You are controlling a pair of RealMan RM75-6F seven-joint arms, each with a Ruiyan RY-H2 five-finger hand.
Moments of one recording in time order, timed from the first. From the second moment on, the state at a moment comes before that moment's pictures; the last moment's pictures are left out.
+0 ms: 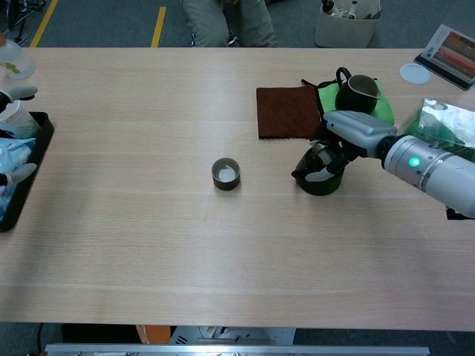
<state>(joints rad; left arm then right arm) -0.19 -1.22 -0.01 -1.79 1.47 1.35 0.19 0.66 -1.49 0.06 -1.51 -1.16 0.82 -0.07</state>
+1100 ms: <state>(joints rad) -0.20 -1.22 -0.01 -1.80 1.46 1.34 0.20 0.68 -1.44 0.06 -1.56 -1.16 0.81 -0.14</state>
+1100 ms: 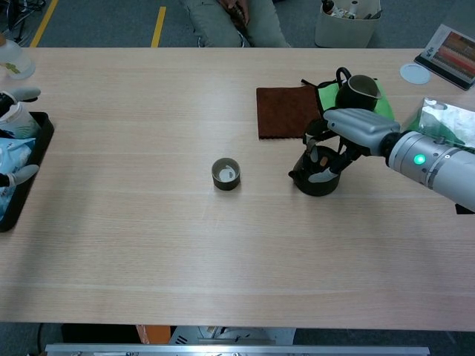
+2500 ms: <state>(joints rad) -0.21 -1.21 -0.01 -1.80 1.44 1.32 0.19 0.71 -1.35 0.04 -1.65 -1.15 0.87 -0.32</state>
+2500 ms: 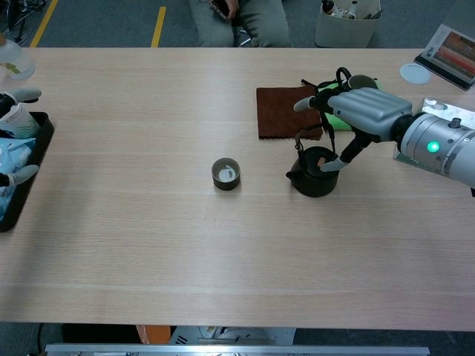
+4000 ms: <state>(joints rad) -0.14 -1.19 -0.06 -1.72 1.49 1.52 0.21 0.15 -1.09 -0.01 -1.73 -1.35 1.56 -0.18</state>
